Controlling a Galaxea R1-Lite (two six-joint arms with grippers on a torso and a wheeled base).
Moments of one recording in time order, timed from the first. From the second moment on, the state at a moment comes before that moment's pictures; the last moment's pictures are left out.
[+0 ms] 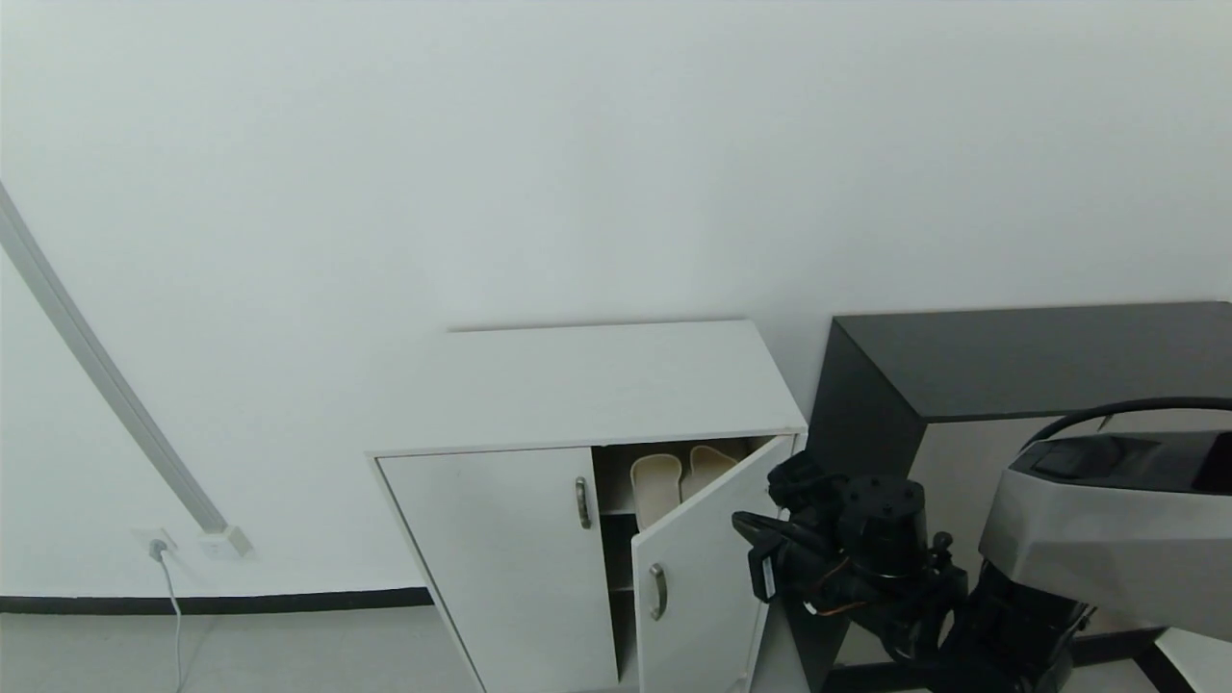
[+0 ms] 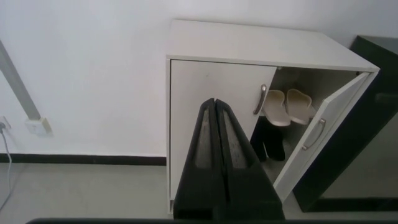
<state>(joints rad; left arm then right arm) 0.00 0.00 0.00 0.00 0.07 -0.08 0.63 2.25 -0.63 -1.35 0.01 0.01</state>
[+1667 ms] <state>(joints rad) 0.00 0.00 0.00 0.00 0.07 -0.09 0.59 2.46 -1.28 -0.80 -0.10 0.01</state>
